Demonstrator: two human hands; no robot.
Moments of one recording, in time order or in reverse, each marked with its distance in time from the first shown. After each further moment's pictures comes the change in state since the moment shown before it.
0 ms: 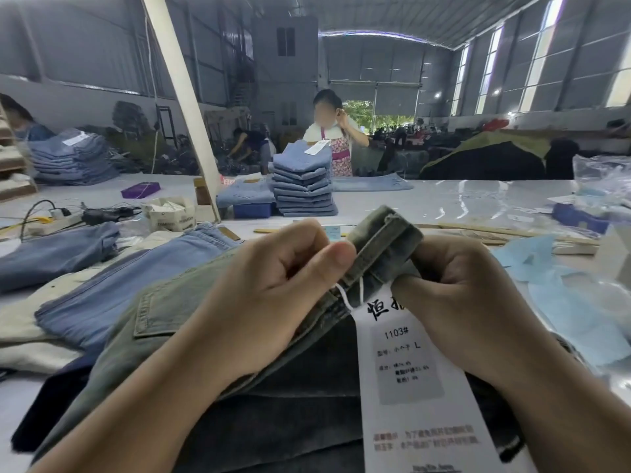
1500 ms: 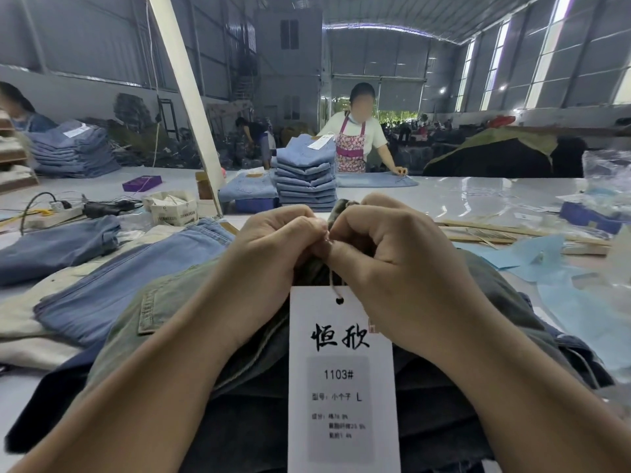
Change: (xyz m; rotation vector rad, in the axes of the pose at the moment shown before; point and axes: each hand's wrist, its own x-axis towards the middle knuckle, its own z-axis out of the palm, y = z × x) left_hand 0.030 -0.015 0.005 -0.628 0.021 -0.236; right_hand 0.035 -0.024 0.038 -0.219 0.062 -0.139
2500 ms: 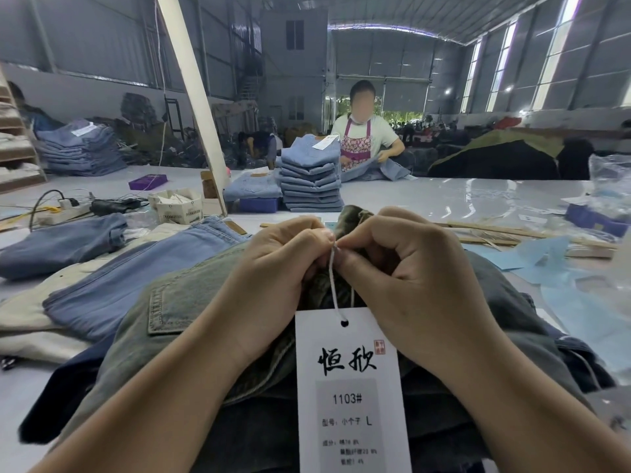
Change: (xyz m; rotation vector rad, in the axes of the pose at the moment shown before) left_hand -0.014 -0.012 0.000 0.070 0.002 0.070; right_hand -0.014 0.008 0.003 0.145 0.078 -0.023
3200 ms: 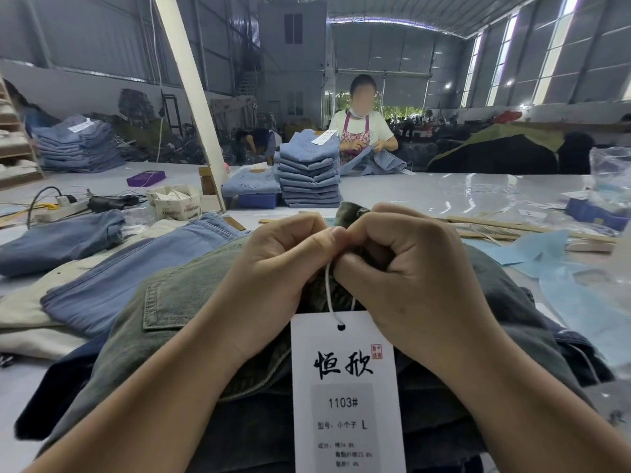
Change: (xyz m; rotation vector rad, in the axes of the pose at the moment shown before) left_hand -0.004 0.006 0.003 -0.070 -0.043 0.021; right_hand 0.000 -0.005 0.001 0.002 0.022 -0.034
